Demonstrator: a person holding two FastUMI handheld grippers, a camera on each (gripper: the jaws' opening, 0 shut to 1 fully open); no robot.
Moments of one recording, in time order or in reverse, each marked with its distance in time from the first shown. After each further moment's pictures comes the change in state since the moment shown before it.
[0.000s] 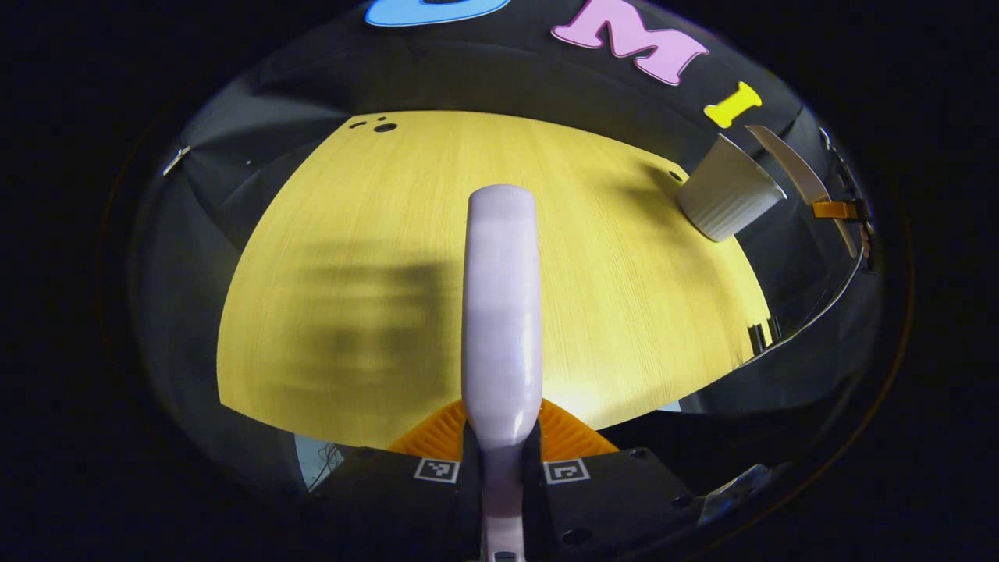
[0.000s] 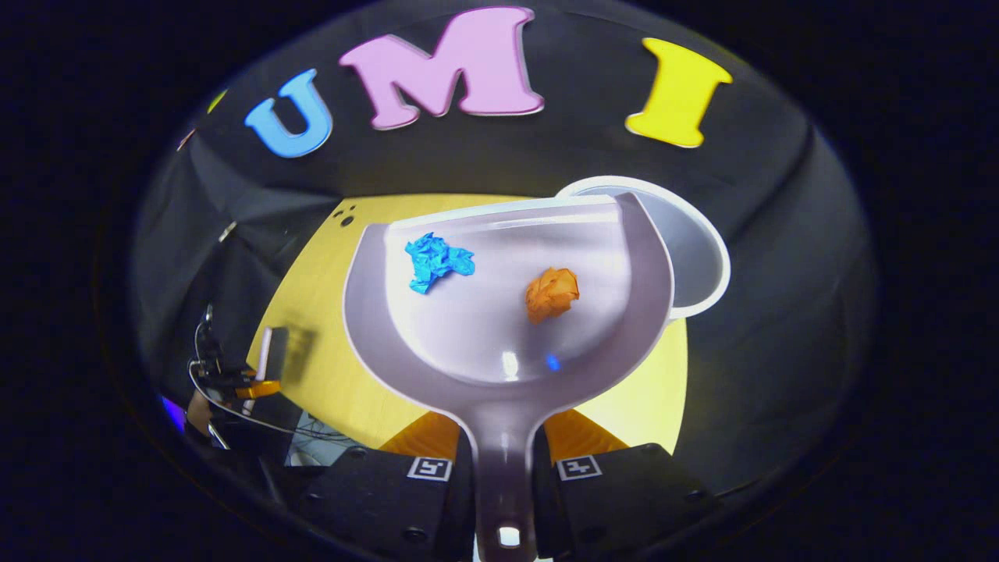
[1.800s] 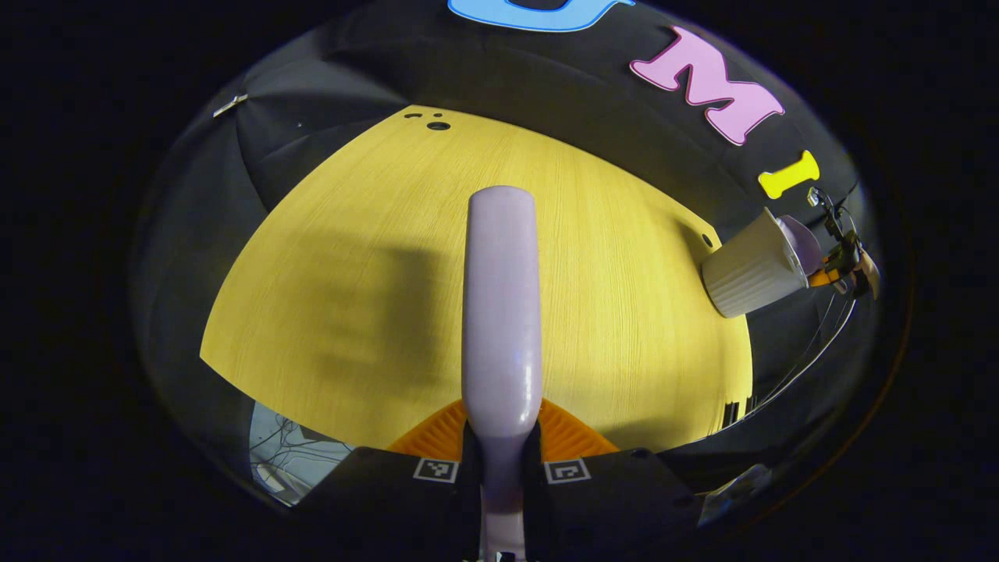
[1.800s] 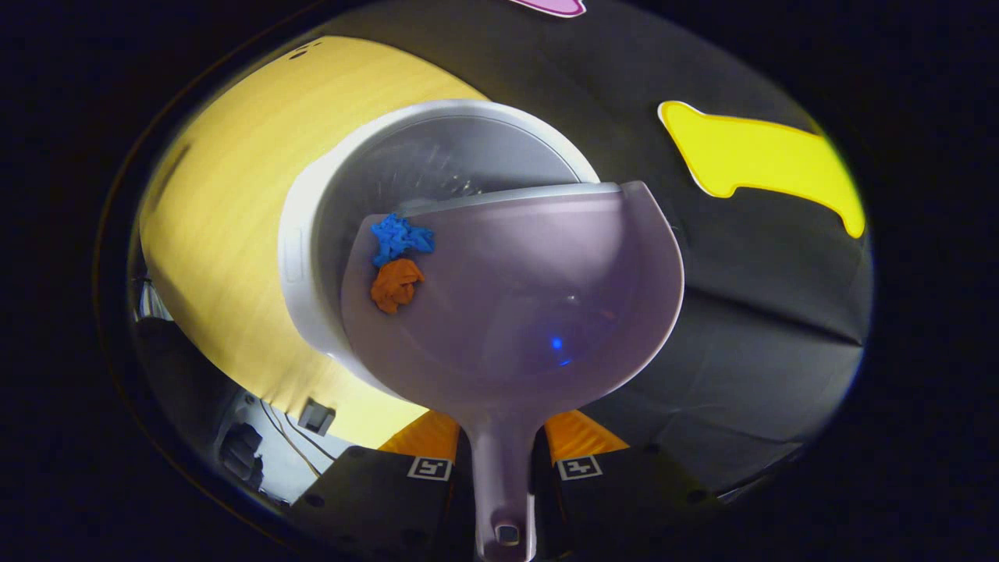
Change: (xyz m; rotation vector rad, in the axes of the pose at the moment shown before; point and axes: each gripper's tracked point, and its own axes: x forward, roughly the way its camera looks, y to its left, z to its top) left arm 0.002 -0.014 0.029 -0.261 -0.054 0.013; right arm 0.031 -0.207 0.064 -0.660 0.545 -0.459
